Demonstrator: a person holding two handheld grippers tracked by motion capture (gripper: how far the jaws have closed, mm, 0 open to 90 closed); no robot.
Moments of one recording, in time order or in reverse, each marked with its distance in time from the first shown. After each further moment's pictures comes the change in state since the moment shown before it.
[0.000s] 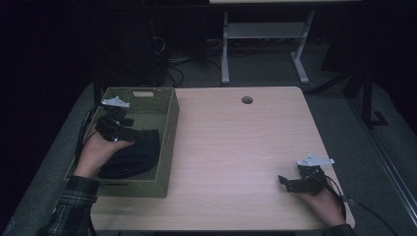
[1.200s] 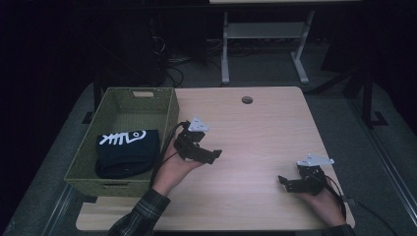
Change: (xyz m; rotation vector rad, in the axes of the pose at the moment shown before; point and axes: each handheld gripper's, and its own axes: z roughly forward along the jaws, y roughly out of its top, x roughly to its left) left arm -0.148 0.014 0.115 -0.054 -0.121 0.183; right arm 0.000 0.000 0.000 0.003 0.004 0.002
